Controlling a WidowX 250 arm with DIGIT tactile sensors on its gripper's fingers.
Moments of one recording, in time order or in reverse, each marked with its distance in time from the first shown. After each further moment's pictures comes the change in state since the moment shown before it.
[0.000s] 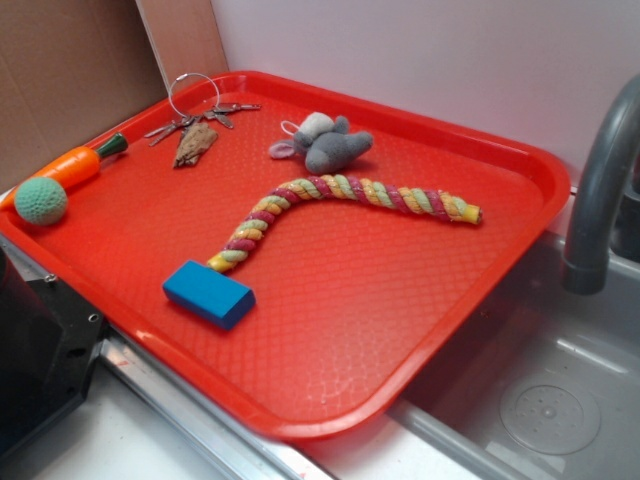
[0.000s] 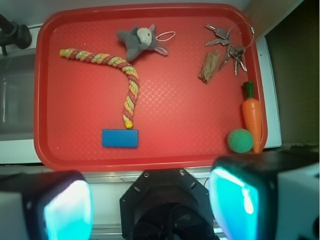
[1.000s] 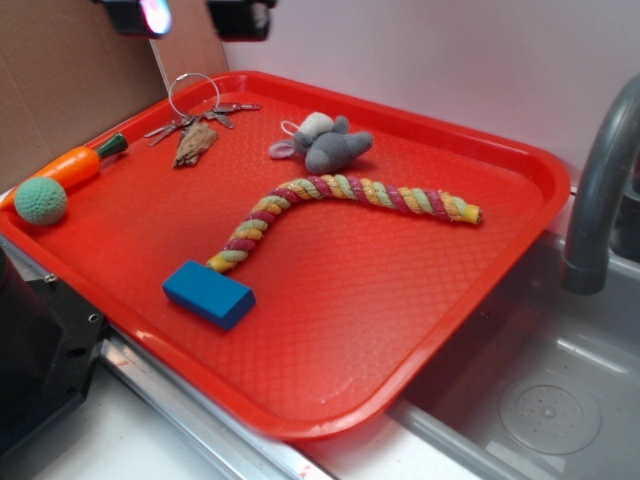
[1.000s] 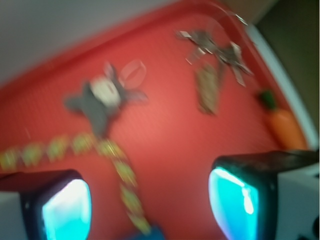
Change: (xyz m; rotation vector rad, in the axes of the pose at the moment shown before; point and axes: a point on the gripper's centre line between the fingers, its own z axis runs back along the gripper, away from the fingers) arm 0.119 0.017 -0.113 0.074 -0.072 0.497
